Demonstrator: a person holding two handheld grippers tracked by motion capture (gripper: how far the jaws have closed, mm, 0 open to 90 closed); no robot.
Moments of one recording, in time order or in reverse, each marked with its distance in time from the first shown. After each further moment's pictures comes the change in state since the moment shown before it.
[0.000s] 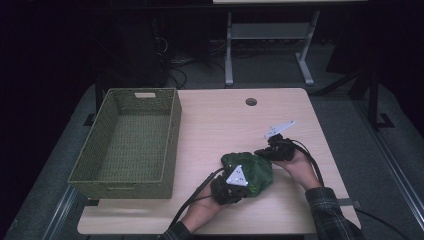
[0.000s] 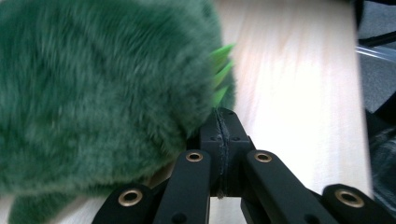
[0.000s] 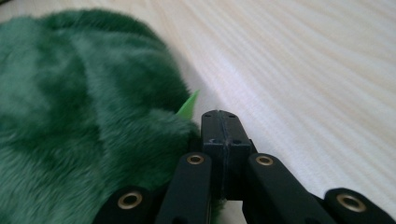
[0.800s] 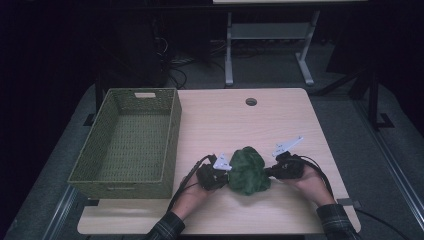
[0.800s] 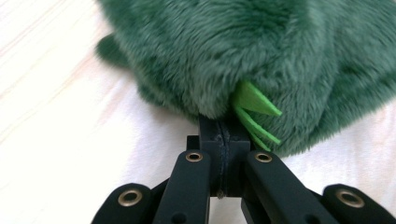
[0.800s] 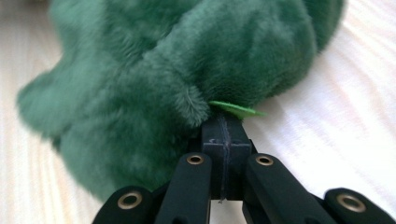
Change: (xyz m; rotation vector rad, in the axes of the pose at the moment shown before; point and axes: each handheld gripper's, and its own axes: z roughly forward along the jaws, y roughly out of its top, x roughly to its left) left arm 0.050 -0.019 -0.017 0.066 0.132 -0.063; right arm 0.026 -0.042 -0.017 0.047 0.105 -0.040
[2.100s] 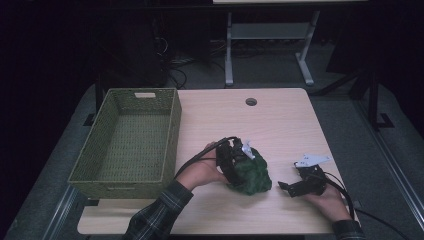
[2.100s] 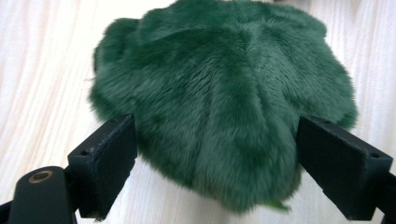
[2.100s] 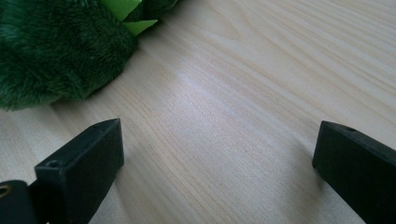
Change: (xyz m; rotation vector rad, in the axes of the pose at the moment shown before) left arm -0.005 0.089 -0.001 0.264 -0.084 0.270; right arm -0.001 -0.068 -0.022 -0.128 -0.328 0.101
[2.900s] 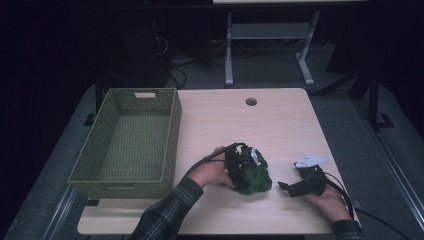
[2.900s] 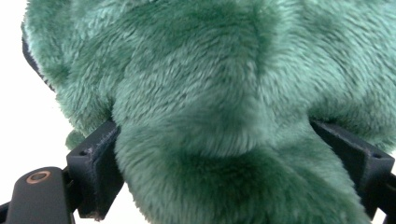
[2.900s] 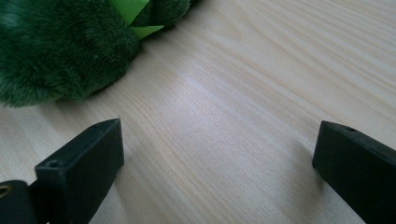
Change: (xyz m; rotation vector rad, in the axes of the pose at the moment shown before) left arm 0.008 0.002 0.051 0.087 -0.046 0.033; right arm 0.000 0.000 0.000 -0.002 0.000 -0.001
